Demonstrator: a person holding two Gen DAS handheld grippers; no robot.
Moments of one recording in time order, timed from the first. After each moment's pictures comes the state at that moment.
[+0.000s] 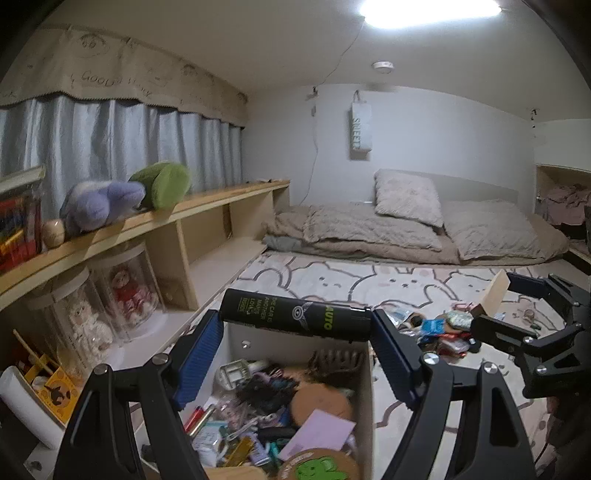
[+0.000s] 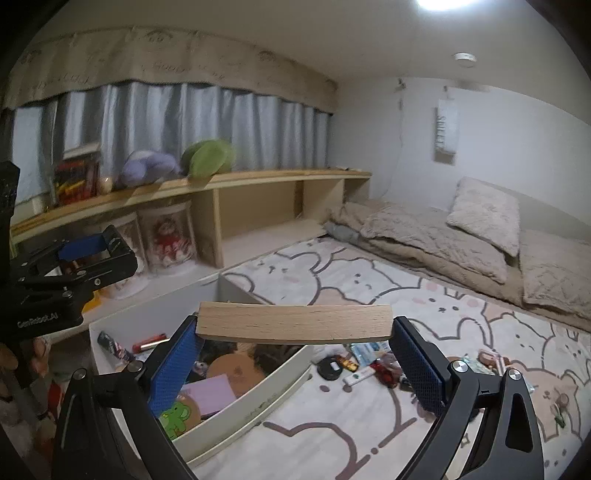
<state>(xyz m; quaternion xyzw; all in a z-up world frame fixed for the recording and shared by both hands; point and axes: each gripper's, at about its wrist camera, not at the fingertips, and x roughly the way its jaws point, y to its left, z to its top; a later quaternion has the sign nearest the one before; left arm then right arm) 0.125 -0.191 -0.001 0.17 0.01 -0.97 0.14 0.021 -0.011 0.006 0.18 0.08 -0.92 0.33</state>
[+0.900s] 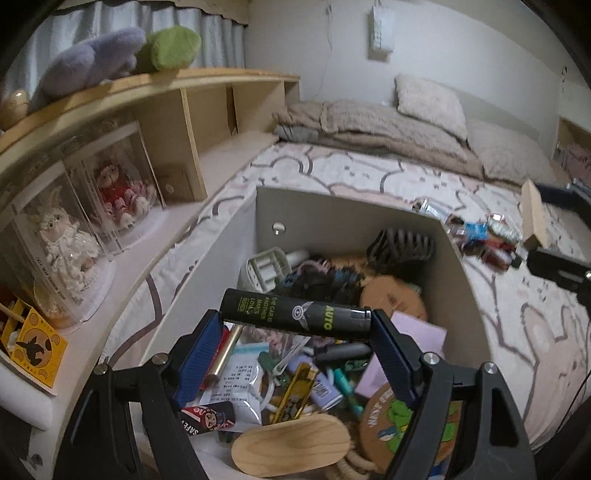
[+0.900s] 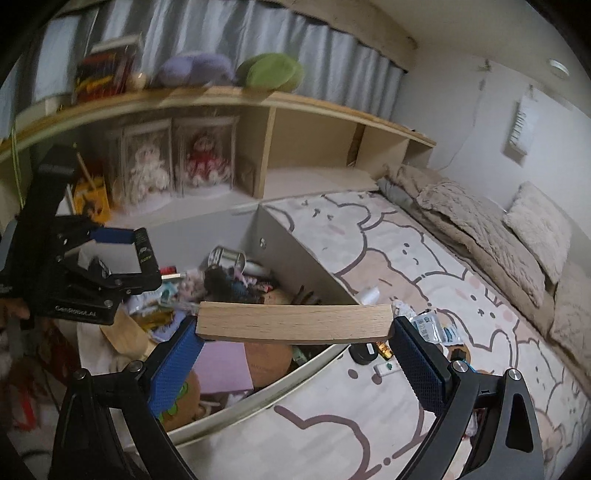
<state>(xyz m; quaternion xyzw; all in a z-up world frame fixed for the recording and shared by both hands) 0.081 -0.276 -0.114 0.37 0.02 -0.92 0.13 -0.008 -0.101 -0.044 0.25 0.22 -0.86 0.39</state>
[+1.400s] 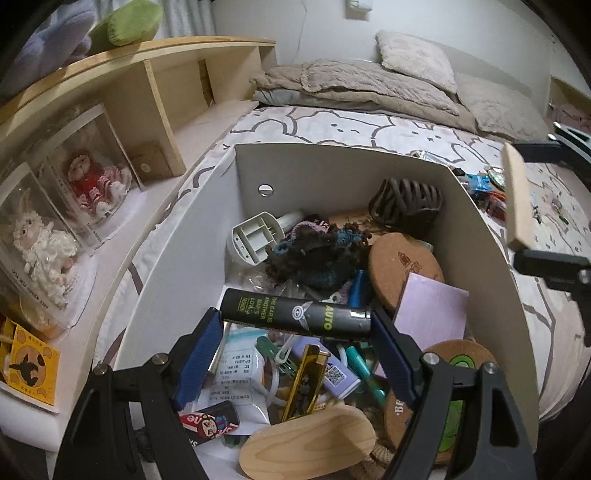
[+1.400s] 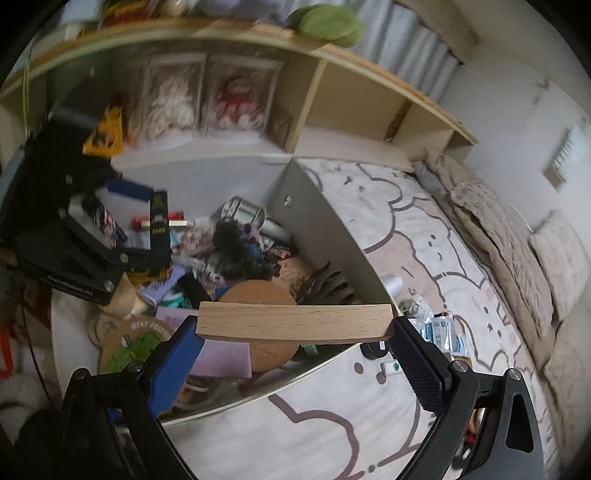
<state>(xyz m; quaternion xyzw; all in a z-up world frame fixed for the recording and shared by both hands) 0.061 -0.278 -0.135 0.42 -0.01 -0.90 0.10 -0.019 -0.145 -0.074 0.29 0.34 -0.80 0.41</state>
